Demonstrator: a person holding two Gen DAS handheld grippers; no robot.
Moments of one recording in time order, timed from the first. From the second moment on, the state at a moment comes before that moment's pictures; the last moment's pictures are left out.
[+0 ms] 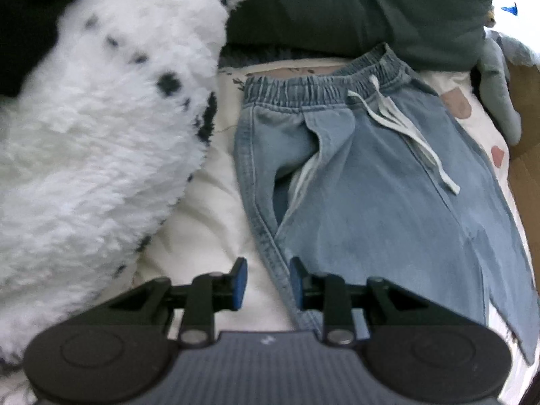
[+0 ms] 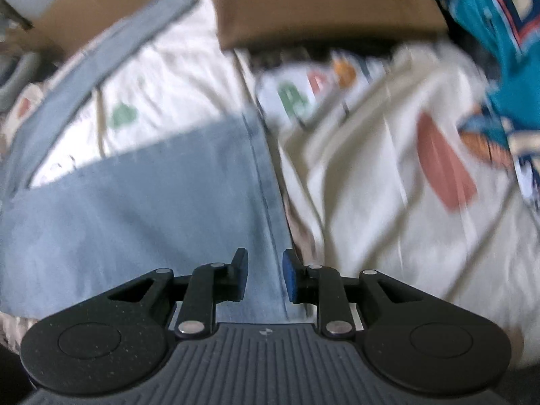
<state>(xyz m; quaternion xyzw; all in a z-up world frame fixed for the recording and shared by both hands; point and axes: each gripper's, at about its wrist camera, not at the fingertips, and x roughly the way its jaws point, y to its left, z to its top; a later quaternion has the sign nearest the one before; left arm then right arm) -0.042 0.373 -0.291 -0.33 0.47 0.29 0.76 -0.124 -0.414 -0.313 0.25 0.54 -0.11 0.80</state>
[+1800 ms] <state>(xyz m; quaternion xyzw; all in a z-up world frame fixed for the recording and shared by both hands) 0.070 0.382 -0.309 -0.22 0.50 0.26 0.80 -0.070 -0.459 -0.320 0.14 0.54 -0.18 0.81</state>
